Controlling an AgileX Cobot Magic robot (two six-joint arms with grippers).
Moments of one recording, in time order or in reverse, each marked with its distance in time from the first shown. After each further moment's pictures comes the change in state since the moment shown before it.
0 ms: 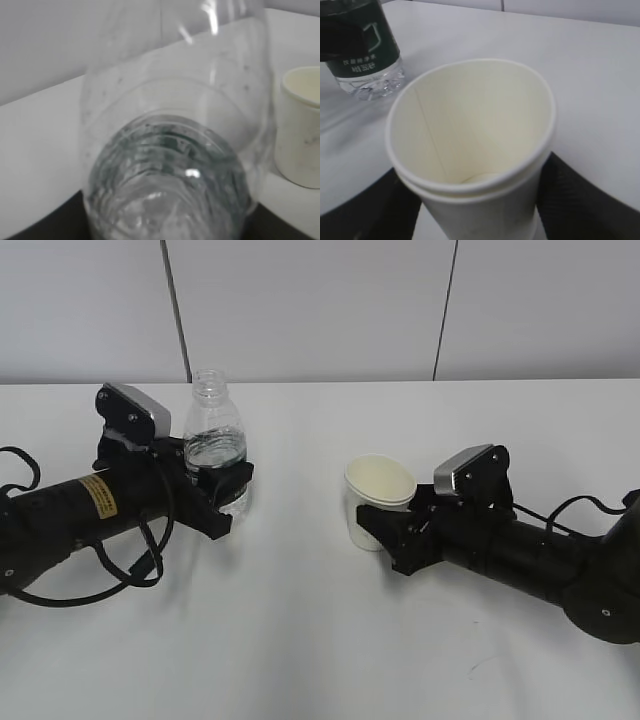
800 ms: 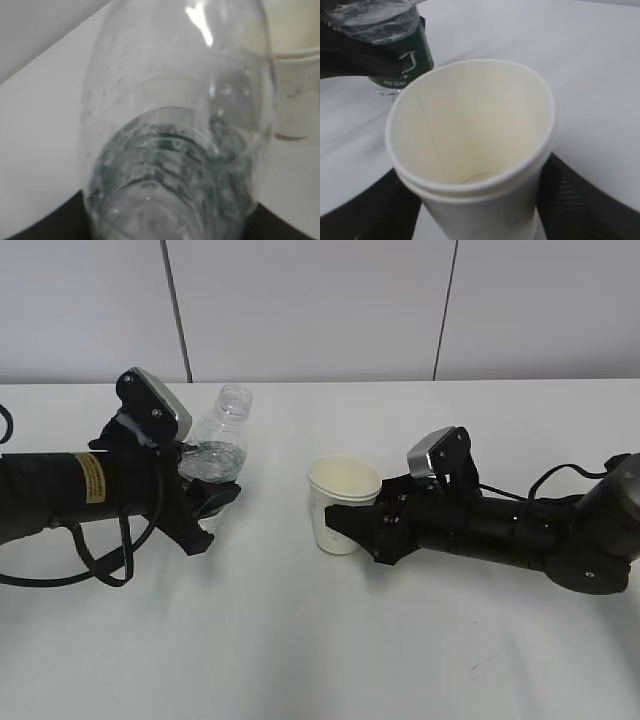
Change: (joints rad) left arm -0.020 -0.171 -0.028 0.192 0.423 0.001; right arm 0.002 0.004 -0.159 -0.295 0.096 0.240
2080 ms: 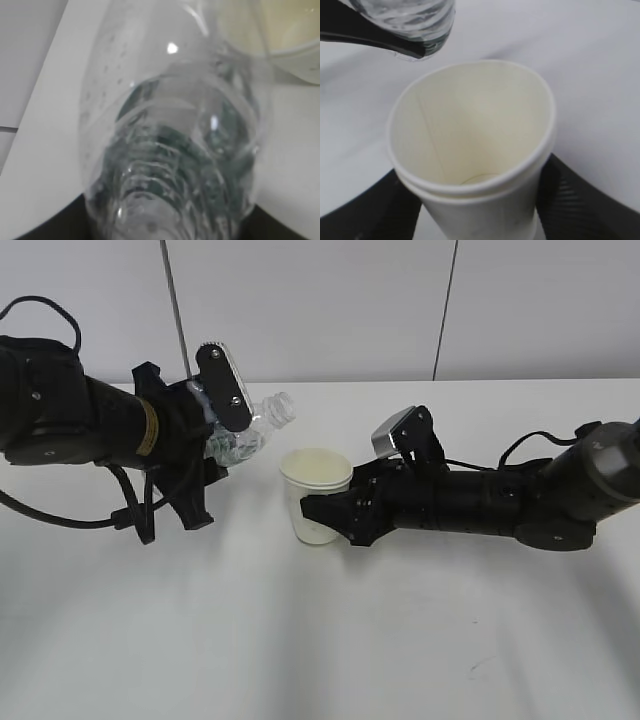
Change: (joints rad) left arm -0.183 -0.050 -0.252 0.210 0.695 0.002; right arm 0.040 0.010 -0.151 -0.124 0.123 0.131
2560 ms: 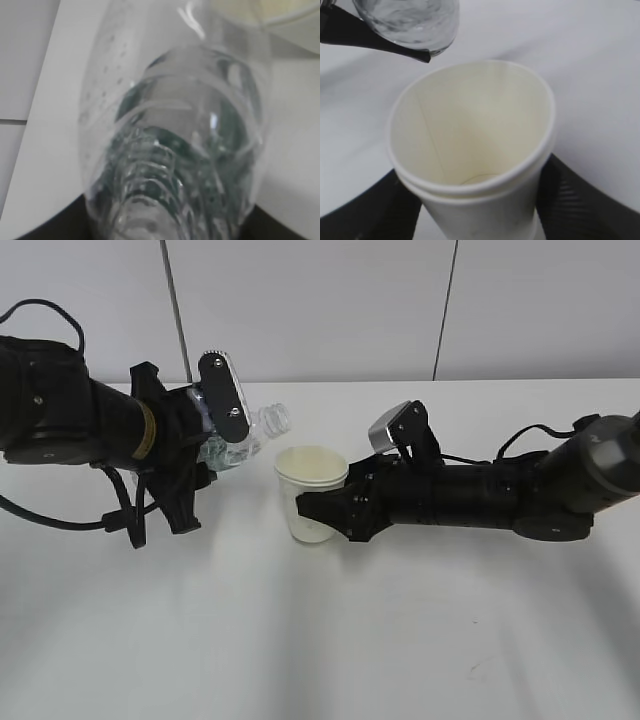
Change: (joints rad) left arm -0.006 0.000 0.000 0.073 0.063 0.000; right arm 0.000 0.000 -0.032 -0.059 0.000 0.055
